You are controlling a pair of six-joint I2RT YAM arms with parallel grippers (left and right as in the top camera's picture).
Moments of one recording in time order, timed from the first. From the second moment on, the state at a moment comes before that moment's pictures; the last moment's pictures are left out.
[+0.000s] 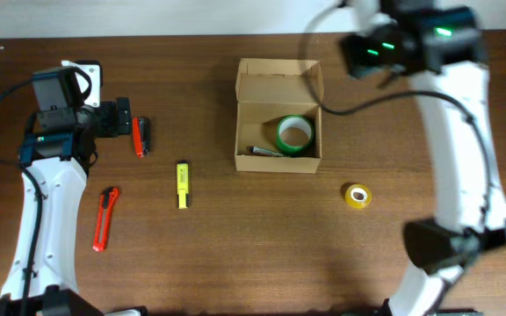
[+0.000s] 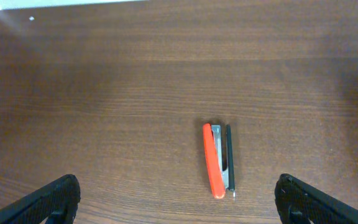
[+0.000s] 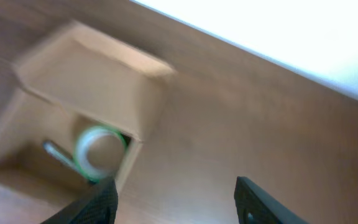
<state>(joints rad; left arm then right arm) 0.16 1.50 1.27 -0.56 -0.04 0.16 0.16 1.91 2.34 -1.37 0.06 -0.19</state>
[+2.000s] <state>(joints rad) 0.16 1.53 1.28 -0.49 -0.05 0.20 -0.12 1.74 0.96 -0.76 -0.10 0.11</state>
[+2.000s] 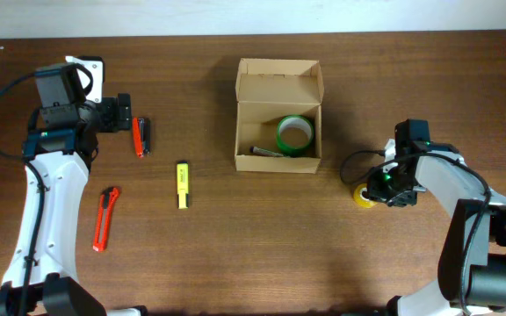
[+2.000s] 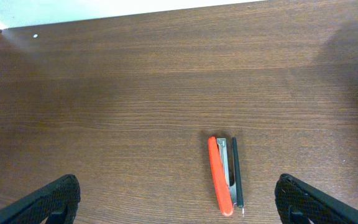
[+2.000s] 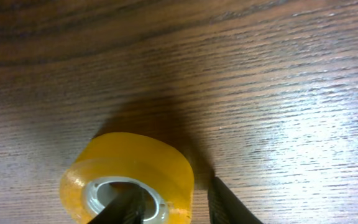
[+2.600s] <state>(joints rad) 0.16 1.53 1.28 -0.49 -0.05 0.20 -0.12 1.74 1.00 -0.81 -0.08 0.12</state>
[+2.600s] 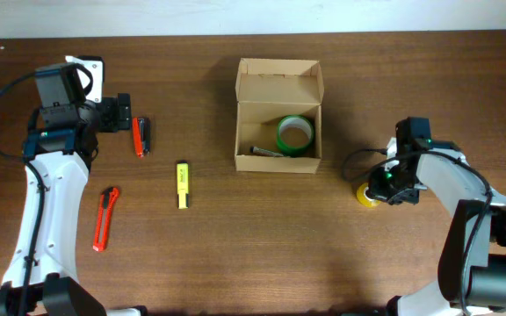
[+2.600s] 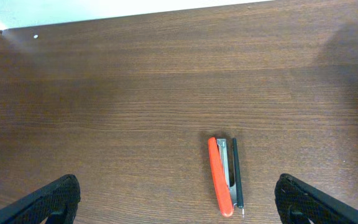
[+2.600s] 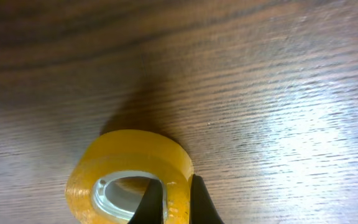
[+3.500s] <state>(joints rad) 0.16 1.53 1.28 -0.49 -0.05 0.20 -0.03 1.72 1.73 -1.18 -0.08 -0.02</state>
